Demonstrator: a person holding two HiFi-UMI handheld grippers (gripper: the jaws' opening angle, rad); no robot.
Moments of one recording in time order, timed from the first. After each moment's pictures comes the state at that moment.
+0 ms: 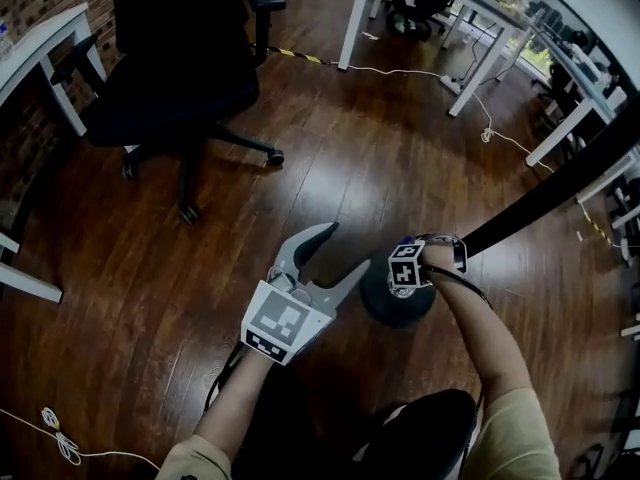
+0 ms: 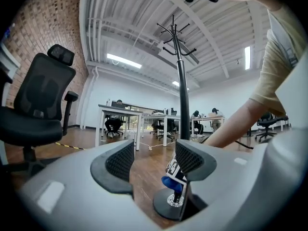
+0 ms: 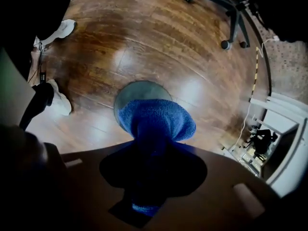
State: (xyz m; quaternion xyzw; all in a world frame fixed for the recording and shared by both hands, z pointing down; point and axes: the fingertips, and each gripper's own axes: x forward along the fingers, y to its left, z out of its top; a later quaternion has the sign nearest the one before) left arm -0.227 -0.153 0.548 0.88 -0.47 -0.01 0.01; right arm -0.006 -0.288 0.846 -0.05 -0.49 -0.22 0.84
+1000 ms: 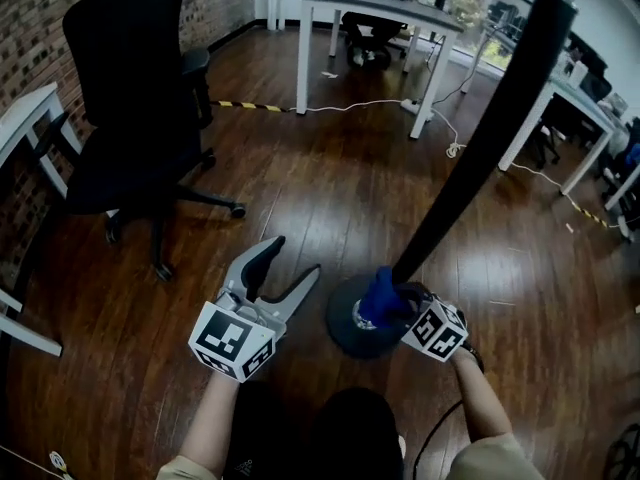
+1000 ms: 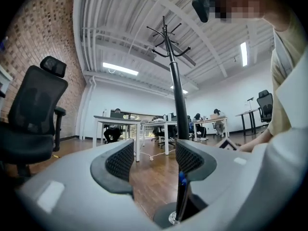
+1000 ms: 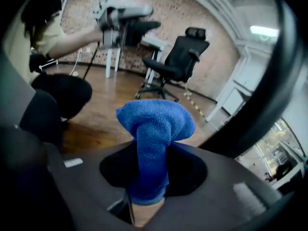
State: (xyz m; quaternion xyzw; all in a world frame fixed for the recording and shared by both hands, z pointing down) left arm -0.183 -0.187 0.497 0.87 -0.49 -0.03 -0.03; right arm -0.018 -0.215 0.704 0.16 -0.89 -0.12 0.41
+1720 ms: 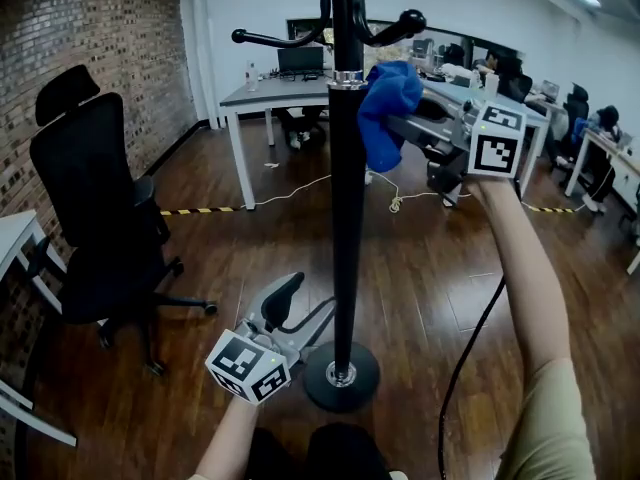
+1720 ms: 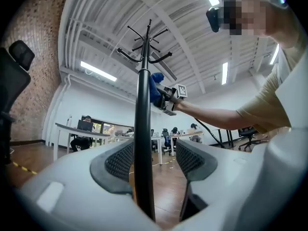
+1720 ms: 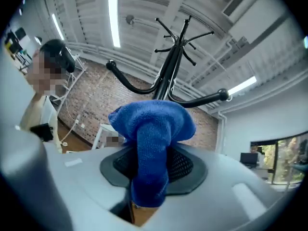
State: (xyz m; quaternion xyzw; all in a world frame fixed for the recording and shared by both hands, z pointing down) left arm -0.019 -0.196 0.376 0.93 -0.35 -0.08 -0.05; right arm 0.071 -0.298 0.142 0.13 -0.98 -0.18 -0.04
